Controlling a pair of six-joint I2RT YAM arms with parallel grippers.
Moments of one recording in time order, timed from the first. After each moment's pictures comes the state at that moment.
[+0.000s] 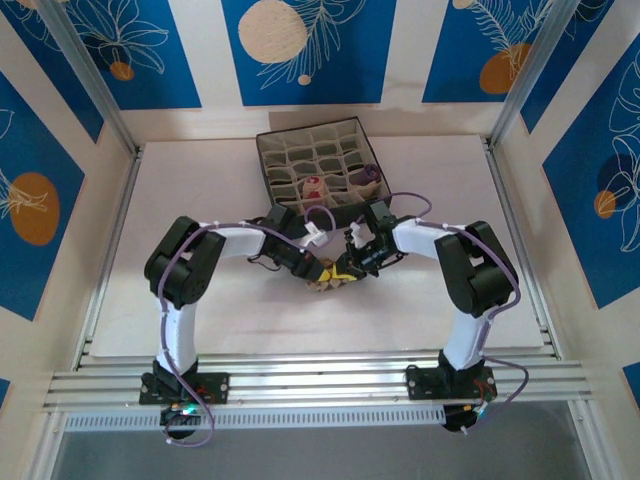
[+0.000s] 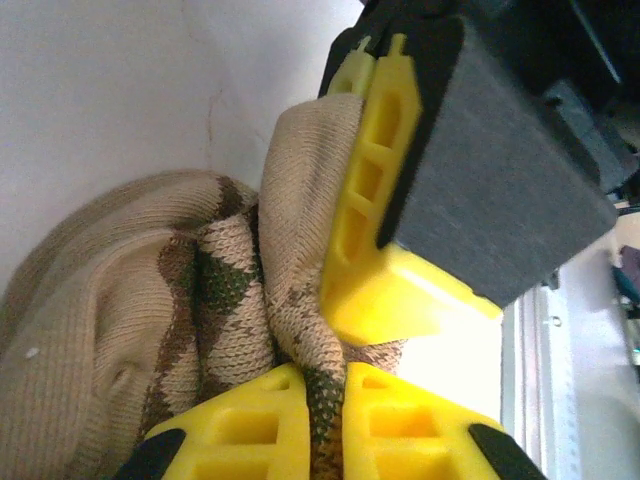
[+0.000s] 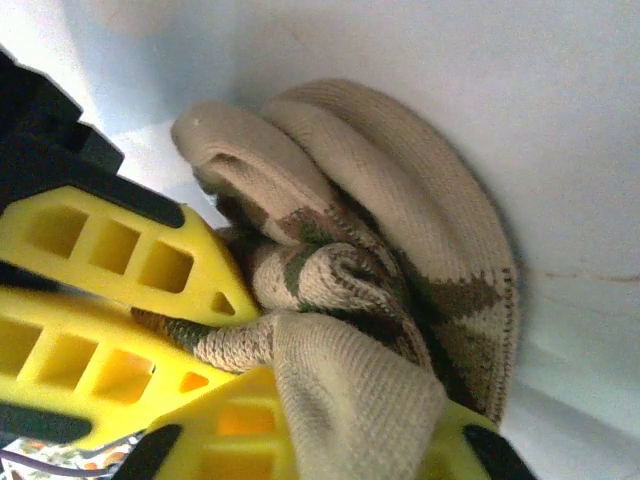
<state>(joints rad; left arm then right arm) -0.55 2.00 1.12 -0.28 0.99 0.14 0.43 1.84 1.01 -0.50 -0.76 0.48</state>
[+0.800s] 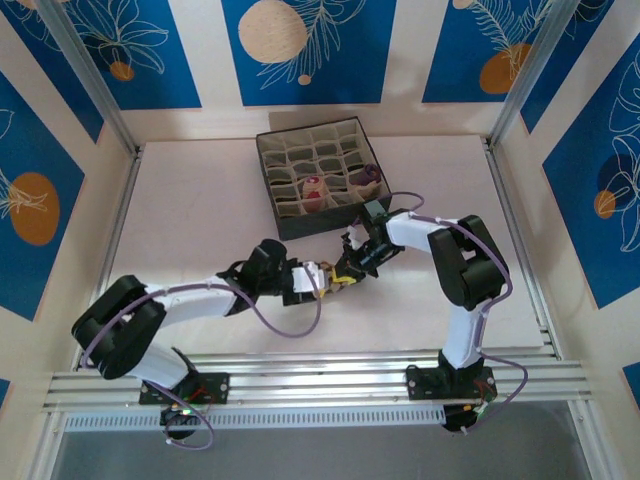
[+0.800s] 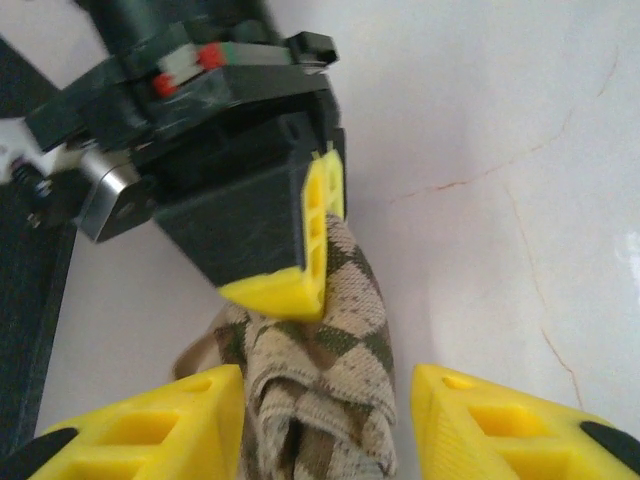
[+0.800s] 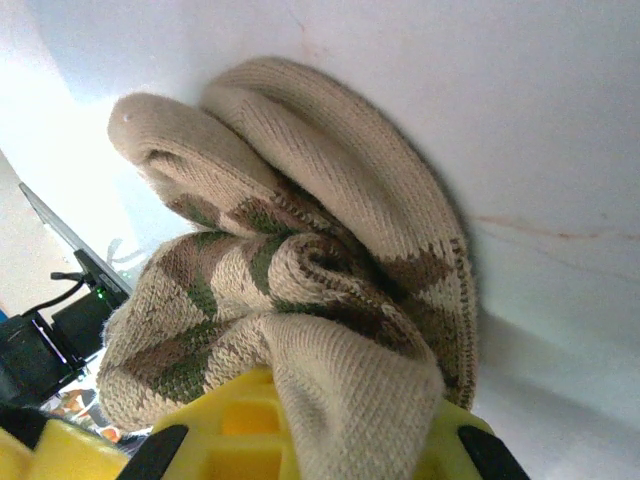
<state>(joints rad) -0.80 1.48 0.60 0.25 0.36 0.67 0.44 1.90 1.11 -0.69 -0.76 0.44</state>
